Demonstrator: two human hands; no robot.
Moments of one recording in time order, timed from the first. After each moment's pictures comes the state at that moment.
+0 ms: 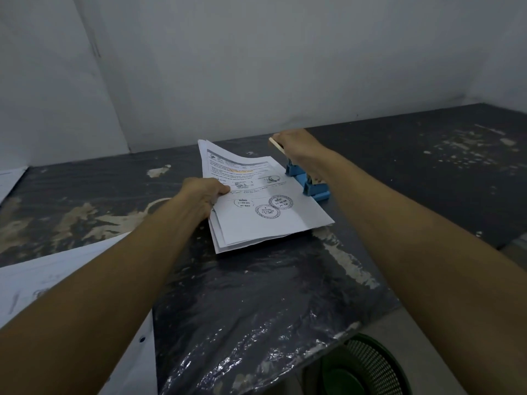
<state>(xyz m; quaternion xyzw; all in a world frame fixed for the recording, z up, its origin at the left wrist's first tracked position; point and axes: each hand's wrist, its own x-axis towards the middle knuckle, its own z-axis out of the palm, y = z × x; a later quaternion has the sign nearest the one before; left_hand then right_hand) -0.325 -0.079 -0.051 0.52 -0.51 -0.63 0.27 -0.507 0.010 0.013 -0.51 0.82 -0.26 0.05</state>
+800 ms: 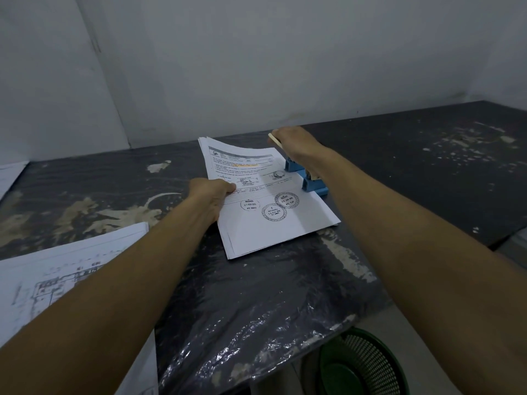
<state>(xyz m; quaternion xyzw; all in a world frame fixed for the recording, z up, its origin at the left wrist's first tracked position) -0.334 -0.060 -0.063 0.48 -0.48 -0.66 0.32 -0.503 0.012 0.013 -0.55 0.82 -0.17 0.00</state>
